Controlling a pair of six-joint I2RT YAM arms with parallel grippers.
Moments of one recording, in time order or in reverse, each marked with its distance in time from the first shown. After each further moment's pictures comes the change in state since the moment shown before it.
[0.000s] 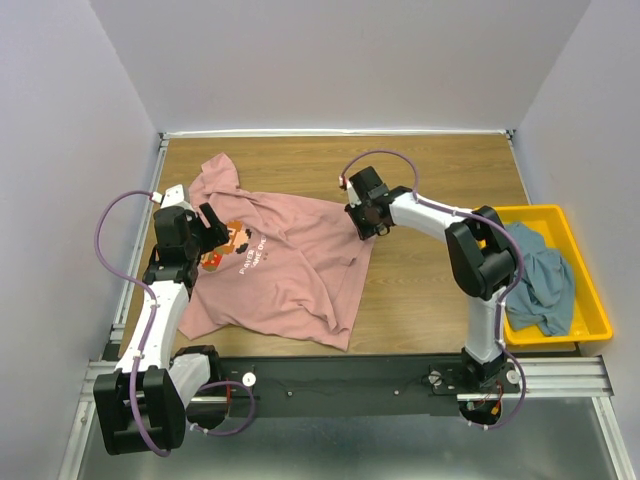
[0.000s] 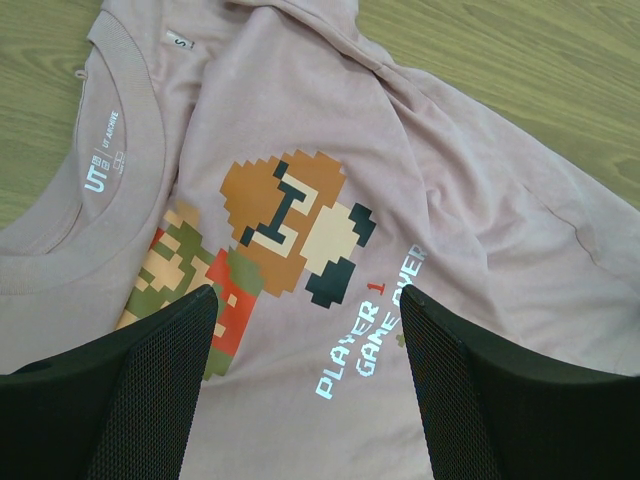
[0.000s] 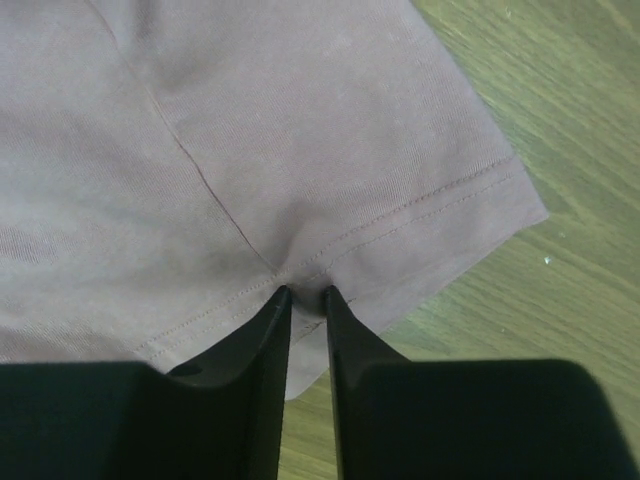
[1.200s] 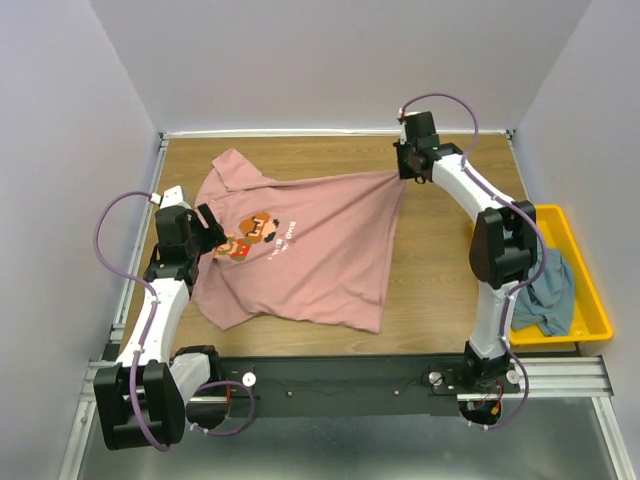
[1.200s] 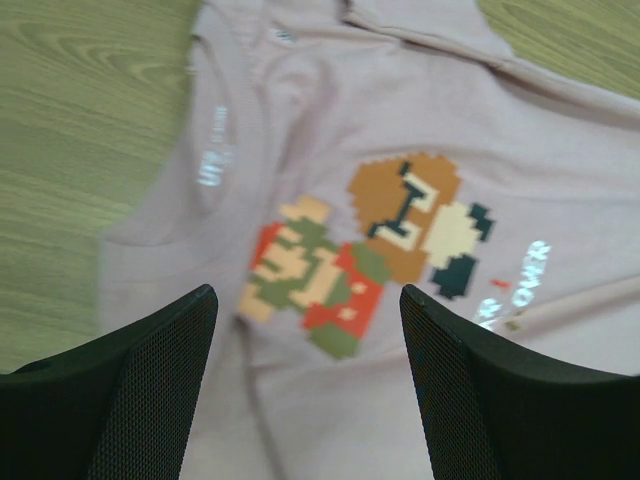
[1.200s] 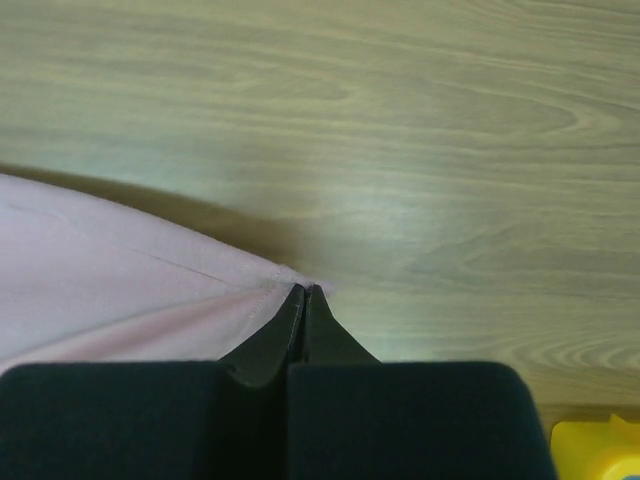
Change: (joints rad) left arm 0.000 0.024 0.000 -0.003 -0.058 0.000; right arm -0.262 0.004 0.302 -0.014 0.131 0.035
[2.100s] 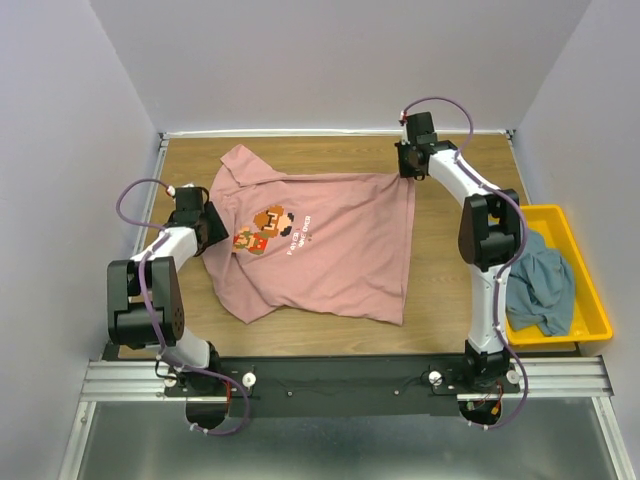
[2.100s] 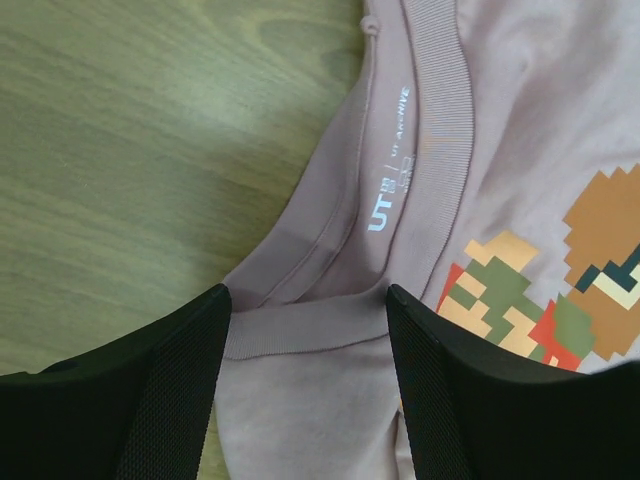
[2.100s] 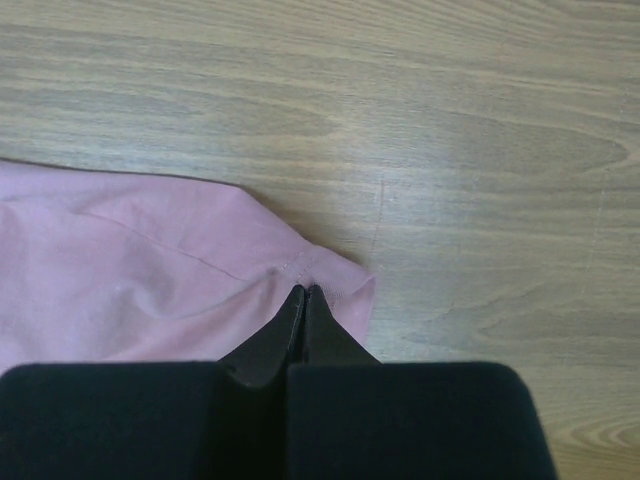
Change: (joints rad) left arm 0.000 0.543 0.226 -0.042 -0.097 -0.023; right arm -0.079 0.222 0.177 -0.009 -0.053 -0.001
